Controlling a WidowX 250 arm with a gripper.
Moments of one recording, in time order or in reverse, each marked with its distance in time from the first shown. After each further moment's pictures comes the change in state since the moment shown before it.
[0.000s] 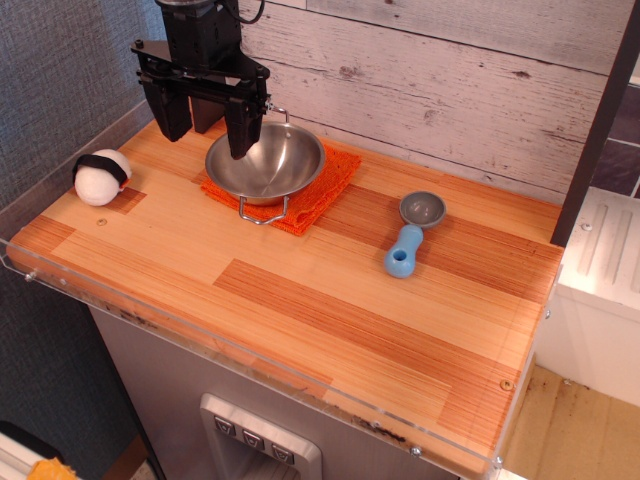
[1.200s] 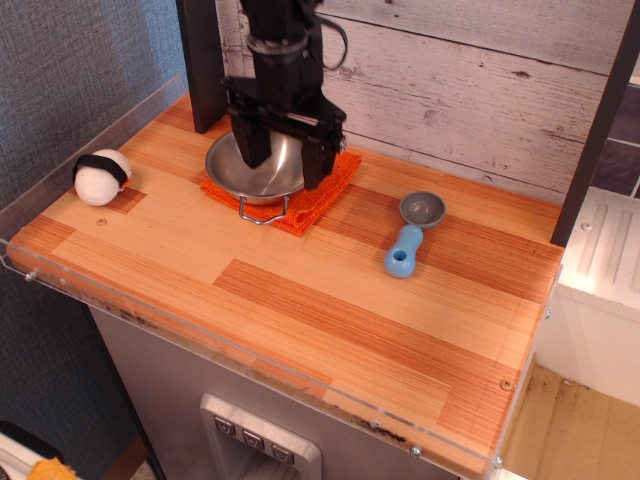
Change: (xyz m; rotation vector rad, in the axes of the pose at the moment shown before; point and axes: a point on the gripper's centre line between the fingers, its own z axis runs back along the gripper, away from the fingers) arm 0.030 -0.048 -0.041 -0.018 -0.015 -0.142
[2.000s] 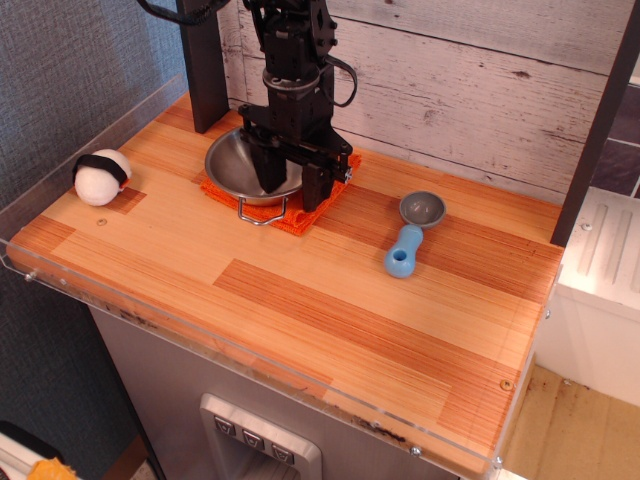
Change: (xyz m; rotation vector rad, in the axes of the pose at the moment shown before) arm 0.004 -0.001 -0.028 0.015 0.022 -0.047
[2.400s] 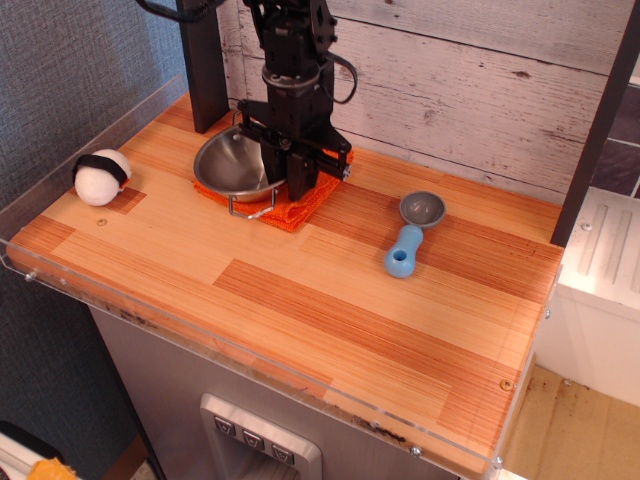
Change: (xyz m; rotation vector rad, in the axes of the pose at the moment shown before) arm 0.001 0.000 0.006 0.004 -0.015 -0.010
